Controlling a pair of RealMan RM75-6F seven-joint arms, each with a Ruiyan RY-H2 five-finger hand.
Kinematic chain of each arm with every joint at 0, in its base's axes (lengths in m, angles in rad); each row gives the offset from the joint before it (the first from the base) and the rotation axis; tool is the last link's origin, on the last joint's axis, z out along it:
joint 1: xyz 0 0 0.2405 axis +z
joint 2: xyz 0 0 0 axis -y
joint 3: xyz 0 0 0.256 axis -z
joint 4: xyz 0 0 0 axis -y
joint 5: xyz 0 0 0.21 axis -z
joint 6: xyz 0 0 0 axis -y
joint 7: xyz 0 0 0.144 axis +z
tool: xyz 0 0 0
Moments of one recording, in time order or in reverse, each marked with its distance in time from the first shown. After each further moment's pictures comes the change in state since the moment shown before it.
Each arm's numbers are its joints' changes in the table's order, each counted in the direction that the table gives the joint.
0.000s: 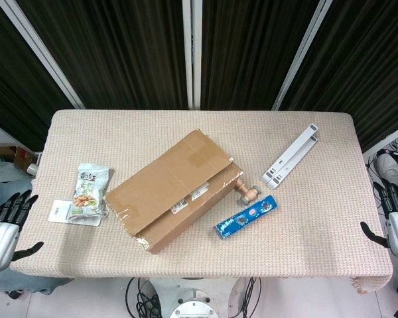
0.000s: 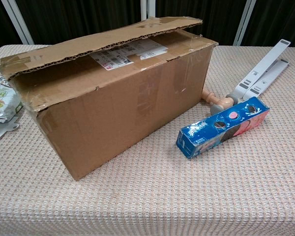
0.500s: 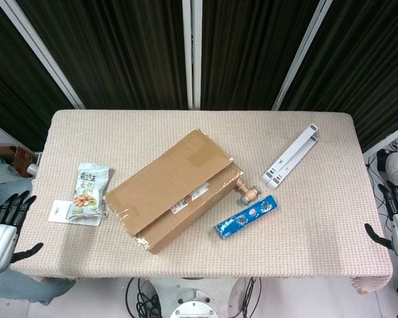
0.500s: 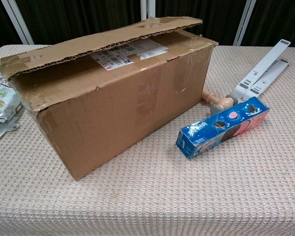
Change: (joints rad) left arm 0.012 -0.007 -0.003 0.022 -0.014 -0.028 -0.023; right arm -0.012 0.010 0.003 -0.042 -0.021 0.003 0.024
